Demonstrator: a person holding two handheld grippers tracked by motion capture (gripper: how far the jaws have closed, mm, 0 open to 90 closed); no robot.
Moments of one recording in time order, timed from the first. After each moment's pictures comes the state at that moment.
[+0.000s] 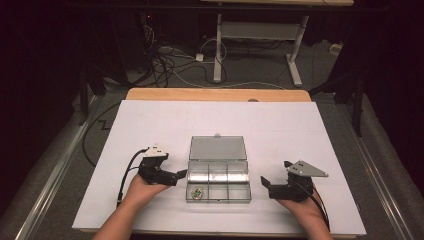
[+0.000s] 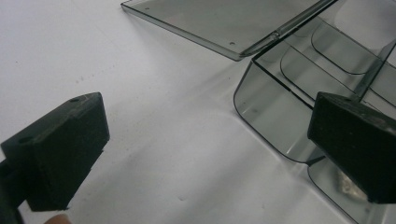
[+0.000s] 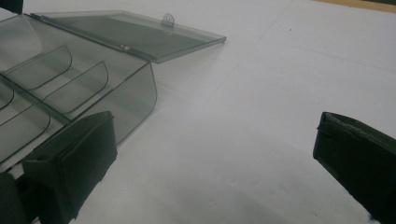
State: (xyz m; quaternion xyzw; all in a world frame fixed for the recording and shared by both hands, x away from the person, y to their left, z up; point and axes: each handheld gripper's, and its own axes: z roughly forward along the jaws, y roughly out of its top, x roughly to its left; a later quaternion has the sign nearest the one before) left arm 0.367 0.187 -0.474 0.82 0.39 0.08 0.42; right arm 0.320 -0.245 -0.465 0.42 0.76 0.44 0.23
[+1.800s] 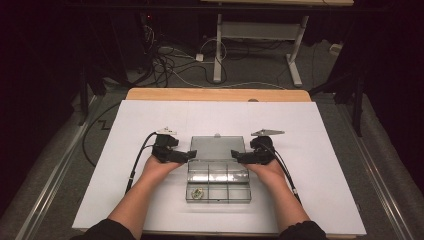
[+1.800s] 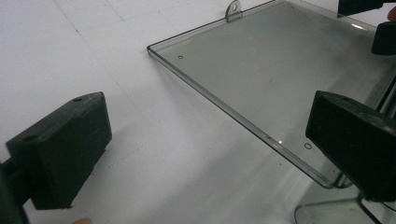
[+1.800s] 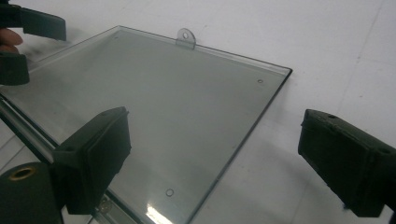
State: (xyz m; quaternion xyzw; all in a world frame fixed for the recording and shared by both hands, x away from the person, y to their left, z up) left arm 0.437 0.166 -0.482 0.80 0.42 0.03 0.43; right arm 0.427 -0.168 -0.468 0.47 0.78 0.41 0.11
